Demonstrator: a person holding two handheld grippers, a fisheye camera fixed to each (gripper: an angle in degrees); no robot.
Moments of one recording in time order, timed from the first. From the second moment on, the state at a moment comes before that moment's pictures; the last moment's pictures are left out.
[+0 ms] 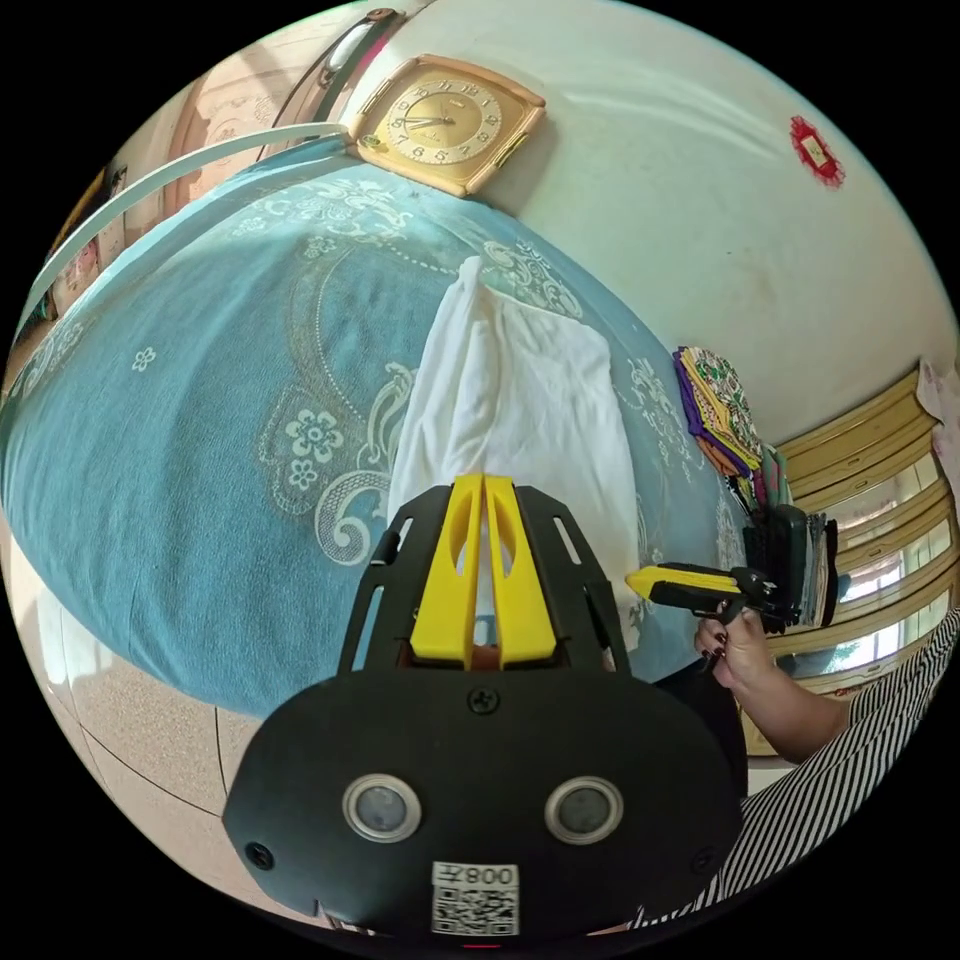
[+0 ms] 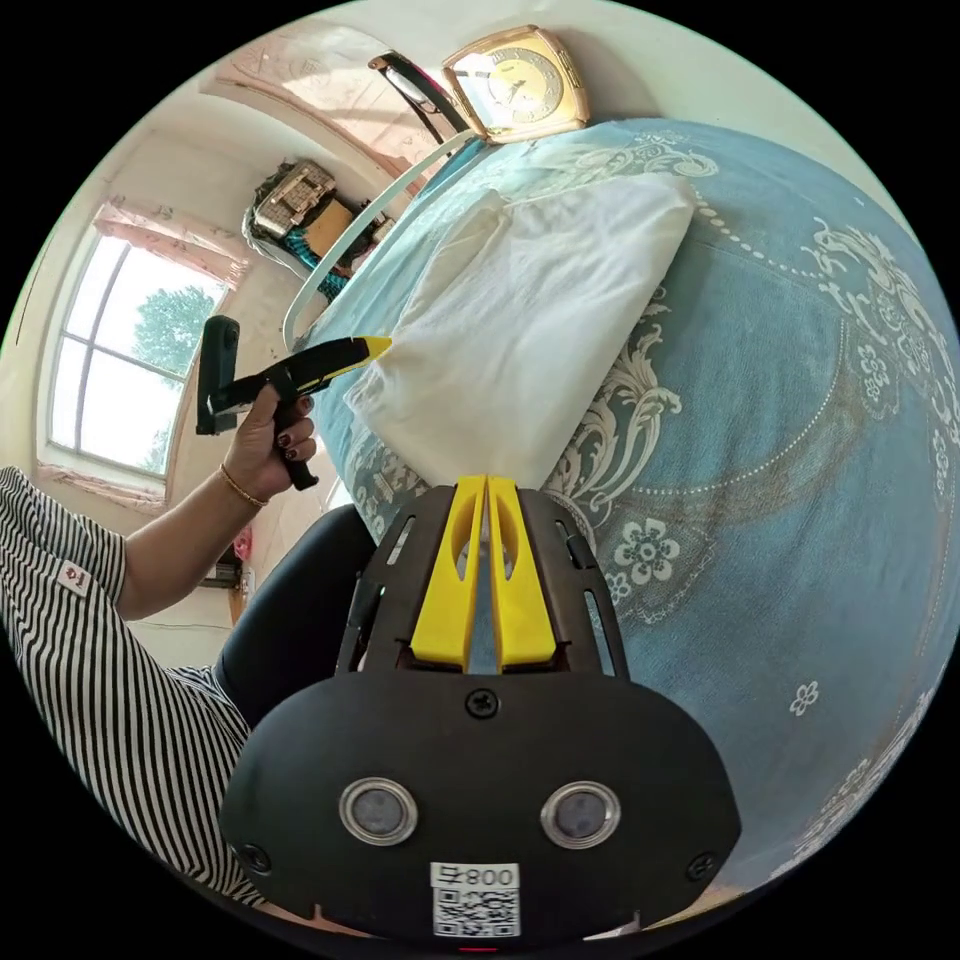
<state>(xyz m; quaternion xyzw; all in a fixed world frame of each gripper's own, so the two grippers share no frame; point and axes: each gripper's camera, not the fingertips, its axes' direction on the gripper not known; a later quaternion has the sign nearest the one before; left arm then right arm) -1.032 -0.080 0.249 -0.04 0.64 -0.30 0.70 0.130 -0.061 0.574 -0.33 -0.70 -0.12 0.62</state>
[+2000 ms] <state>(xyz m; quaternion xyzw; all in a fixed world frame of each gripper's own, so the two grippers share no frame) -1.101 -0.015 0.383 -0.11 0.89 -0.40 0.20 0.324 -0.235 0.722 -0.49 -0.78 0.19 0.34</state>
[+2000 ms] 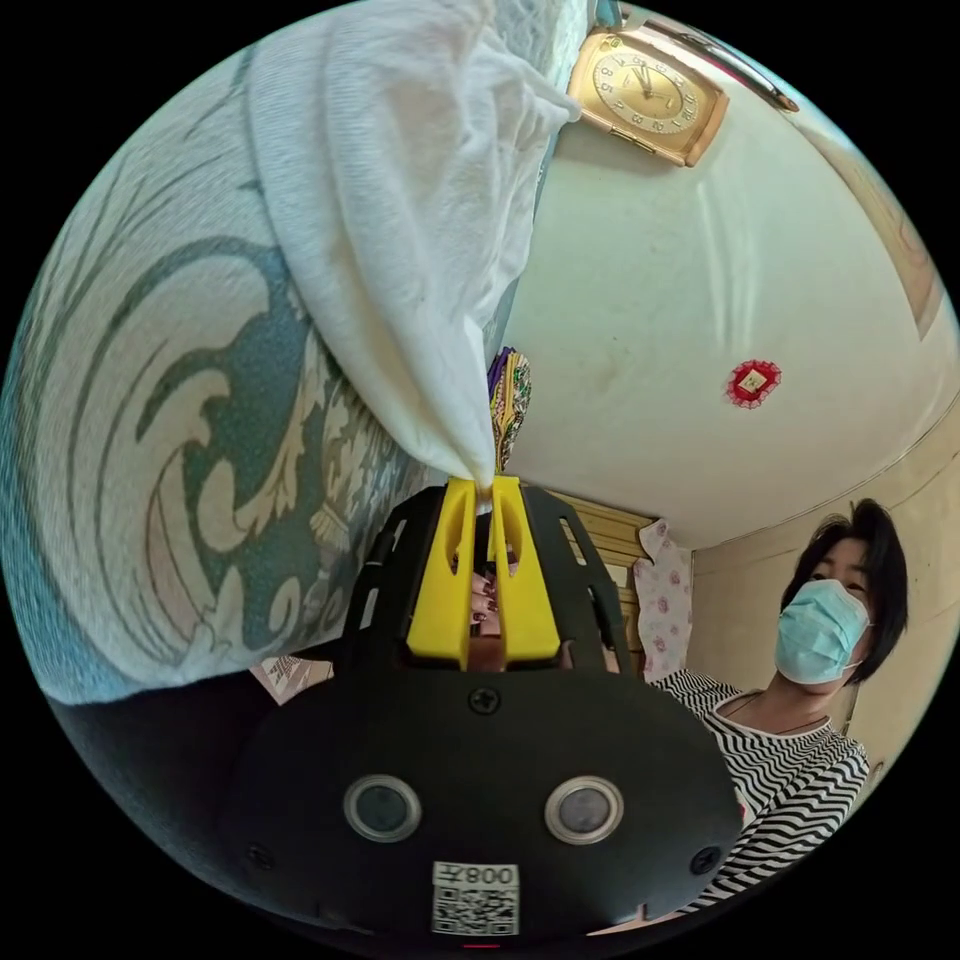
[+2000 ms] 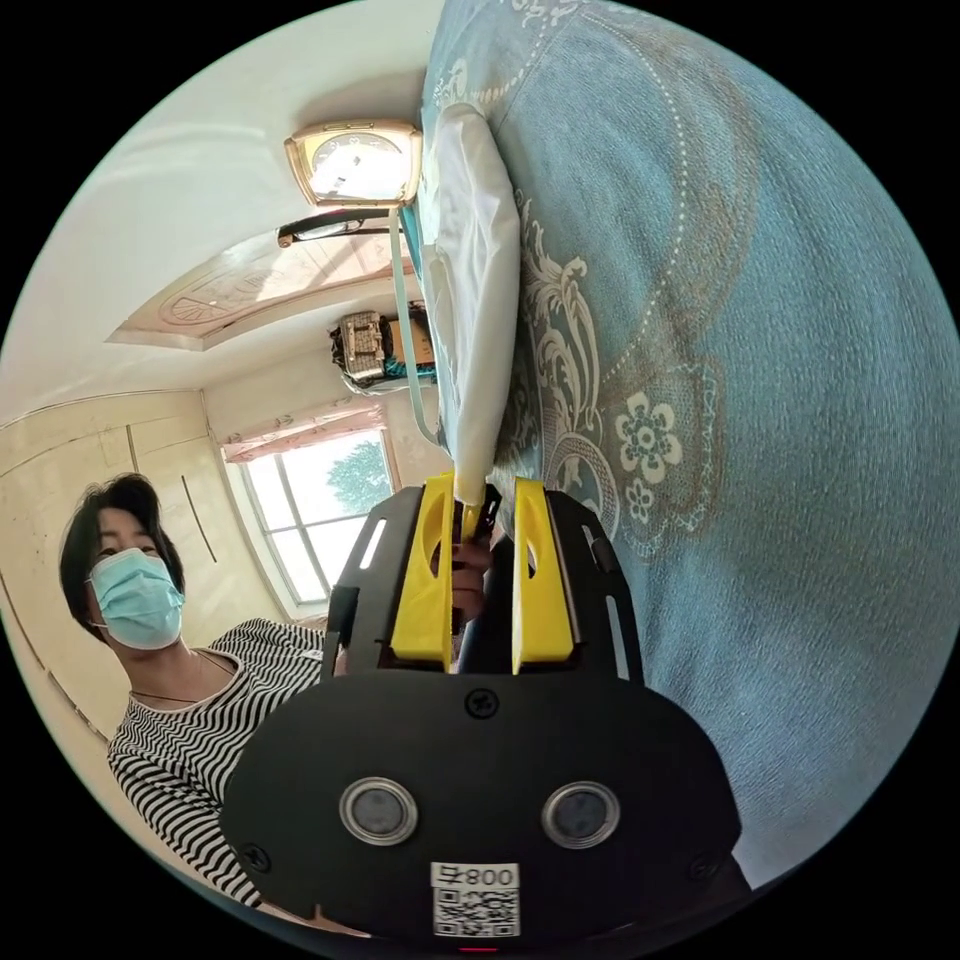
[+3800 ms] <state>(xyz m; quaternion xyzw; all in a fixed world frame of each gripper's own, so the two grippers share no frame) -1.042 0.033 0.348 -0.05 0.81 -0.51 0.30 0.276 -0.183 0.530 -0.46 -0.80 0.23 0.31</state>
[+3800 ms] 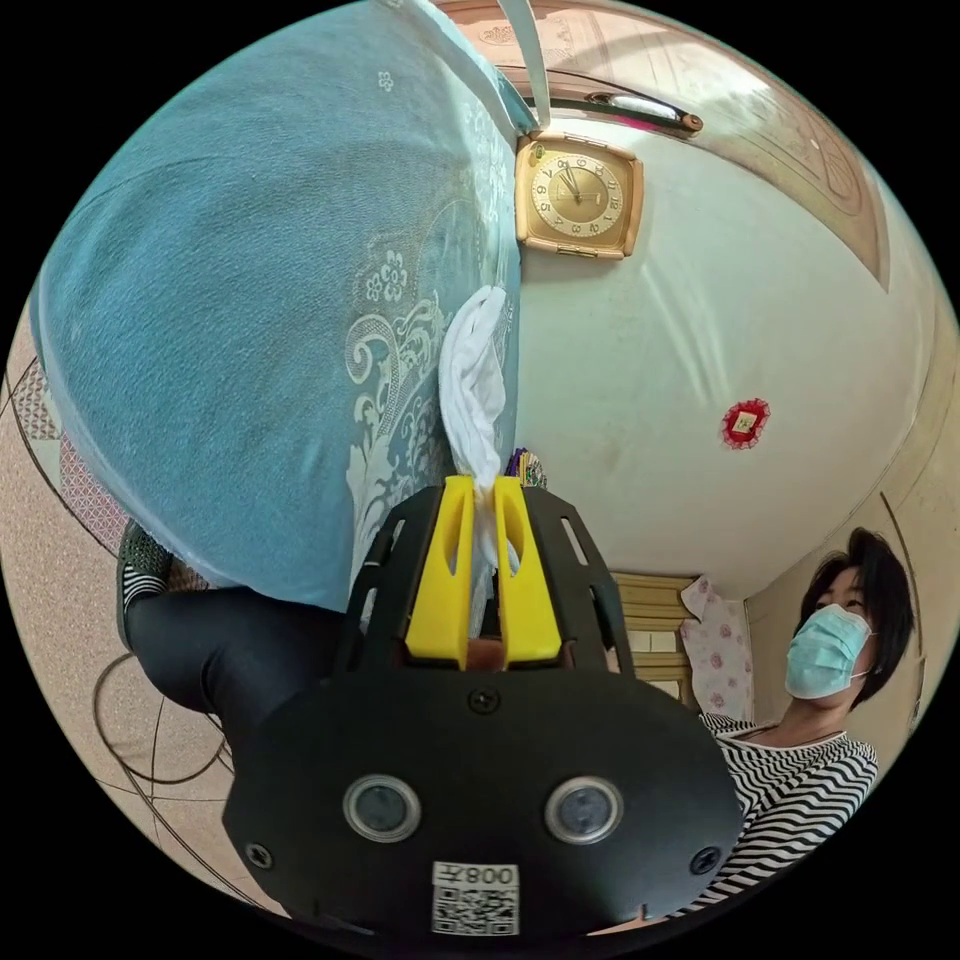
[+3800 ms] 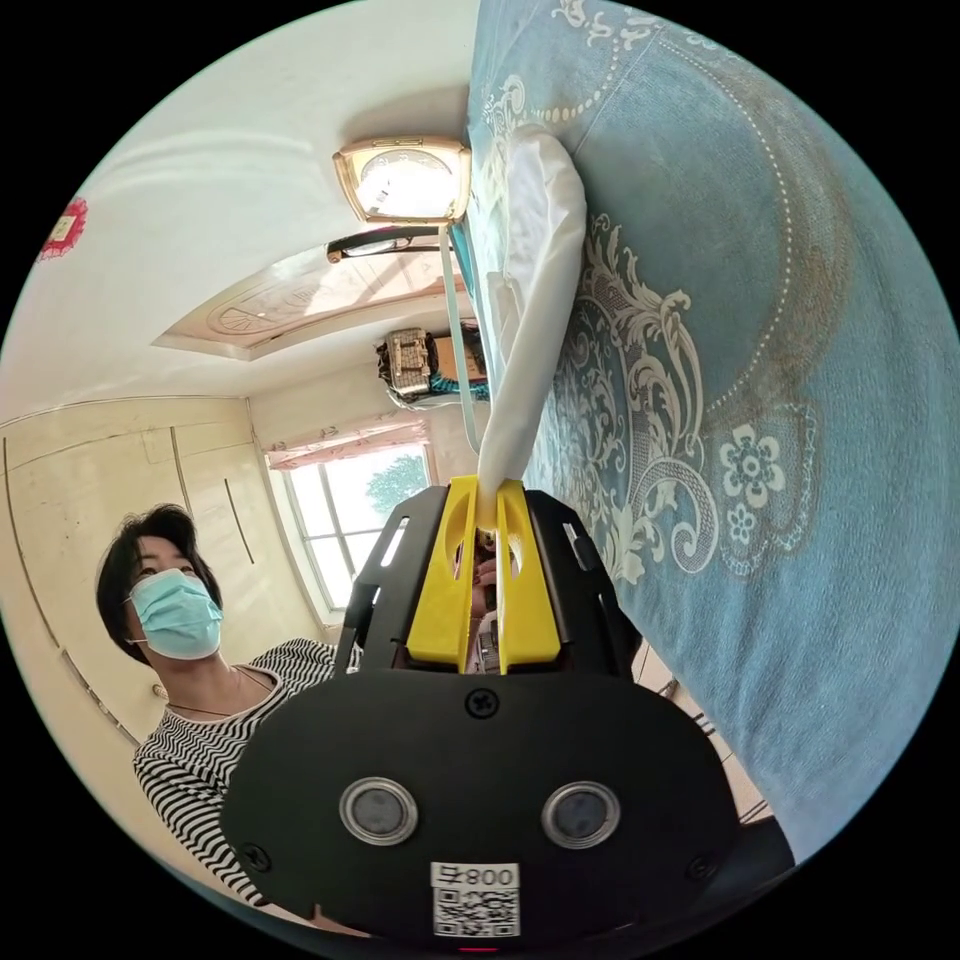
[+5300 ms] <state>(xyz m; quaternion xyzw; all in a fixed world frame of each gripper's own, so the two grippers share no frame) -0.756 -0.038 0.158 0.10 0.93 -0.18 0.31 0.711 -0.067 0.081 -0.23 -0.82 0.33 0.41</state>
